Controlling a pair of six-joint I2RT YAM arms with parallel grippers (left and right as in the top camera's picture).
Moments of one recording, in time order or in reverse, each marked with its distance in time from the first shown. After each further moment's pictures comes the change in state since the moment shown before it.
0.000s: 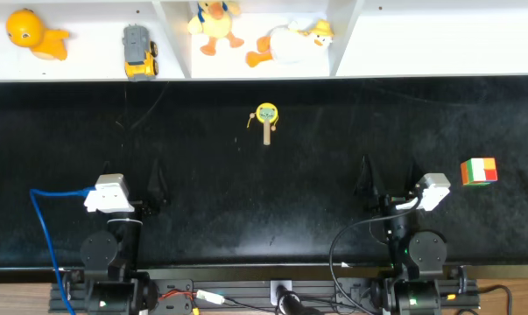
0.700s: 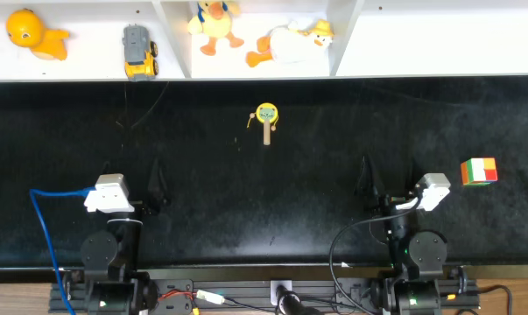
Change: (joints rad) left arm 0.000 0.000 0.000 0.000 0.000 0.000; right arm 0.000 0.000 0.000 0.004 0.000 0.000
